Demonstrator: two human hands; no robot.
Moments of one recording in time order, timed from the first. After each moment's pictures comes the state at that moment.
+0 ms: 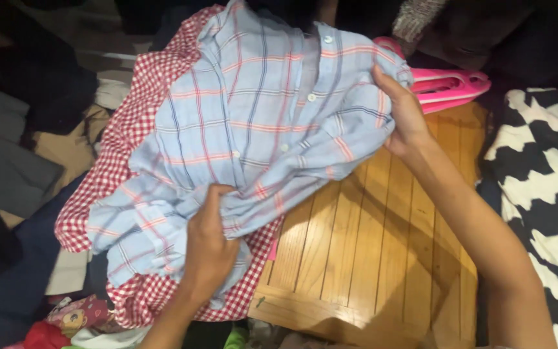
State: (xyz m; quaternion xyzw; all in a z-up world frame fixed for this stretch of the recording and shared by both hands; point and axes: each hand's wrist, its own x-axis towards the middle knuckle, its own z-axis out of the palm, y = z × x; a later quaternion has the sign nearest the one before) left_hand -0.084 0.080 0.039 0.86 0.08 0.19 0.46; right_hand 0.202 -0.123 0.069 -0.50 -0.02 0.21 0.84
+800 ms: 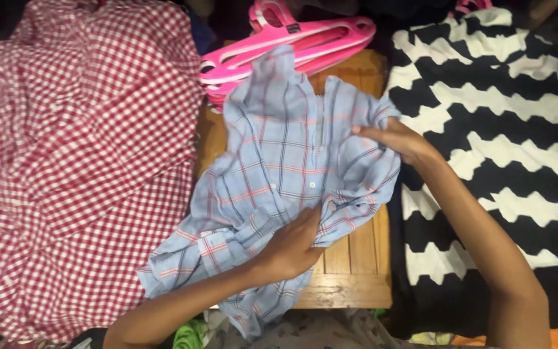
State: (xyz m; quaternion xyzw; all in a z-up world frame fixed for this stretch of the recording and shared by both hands) left_hand -0.028 -0.158 -0.029 0.85 -0.20 -0.21 0.45; right_hand 0.175 -0.375 0.005 -0.85 0.08 0.22 0.48
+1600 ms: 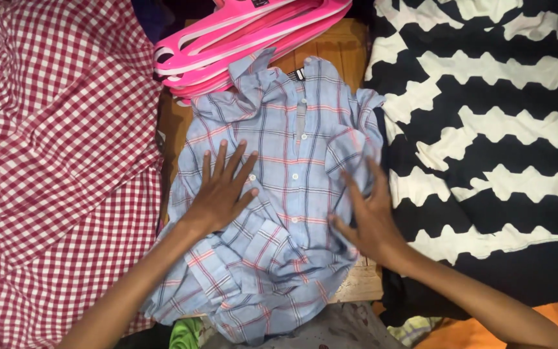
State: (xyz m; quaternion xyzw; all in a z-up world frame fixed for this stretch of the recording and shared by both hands) left_hand 0.045 -0.074 -0.080 0.96 -0.21 -0.09 0.18; right_hand 0.011 -0.385 -0.032 -0.95 -0.20 -0.04 0.22
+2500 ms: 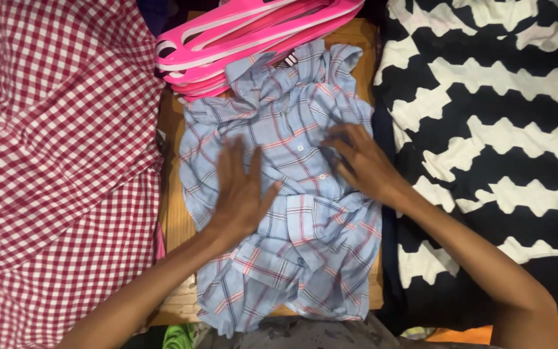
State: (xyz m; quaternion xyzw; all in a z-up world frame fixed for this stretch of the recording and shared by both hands) left_hand 0.046 -0.122 -0.063 0.95 -0.09 -0.01 0.29; right_hand 0.144 -0.397 -0.072 -0.90 -0.38 -0.03 0.19
